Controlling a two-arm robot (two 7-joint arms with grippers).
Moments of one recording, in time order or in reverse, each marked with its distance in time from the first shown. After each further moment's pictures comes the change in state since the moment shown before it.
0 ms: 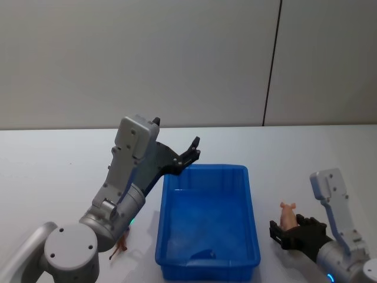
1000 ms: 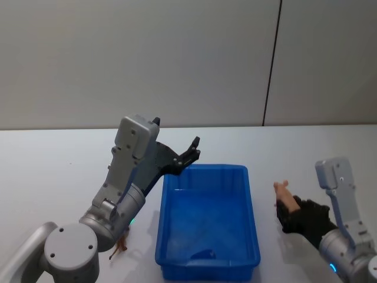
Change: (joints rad) left arm 0.000 0.000 0.000 0.000 0.000 0.000 0.000; right arm -0.009 0.005 0.004 -0.047 -0.034 -0.094 -0.004
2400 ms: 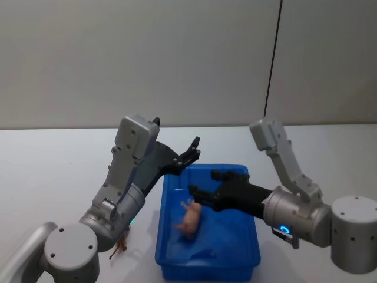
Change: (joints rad) left arm 0.000 0.000 0.000 0.000 0.000 0.000 0.000; right arm 0.214 -0.093 -0.058 0.080 -0.013 0.081 0.477
